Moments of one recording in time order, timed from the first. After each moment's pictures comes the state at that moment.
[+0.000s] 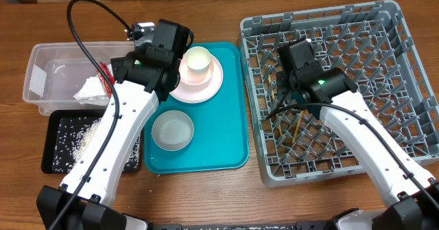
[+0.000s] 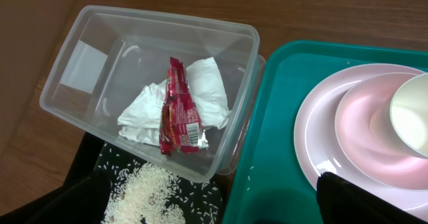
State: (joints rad) left arm -0.33 1.60 1.51 -1.03 -0.66 -0.44; right arm 0.42 1.56 1.32 -0.86 0.30 0.30
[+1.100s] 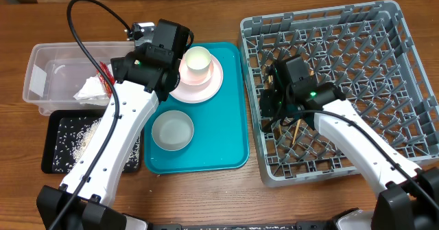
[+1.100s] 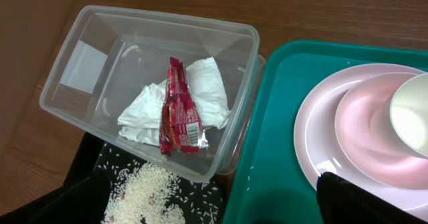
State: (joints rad) left arm -0.33 1.60 1.51 -1.03 -0.66 -0.44; right arm 0.41 1.56 1.10 -0.65 -0.17 0.33
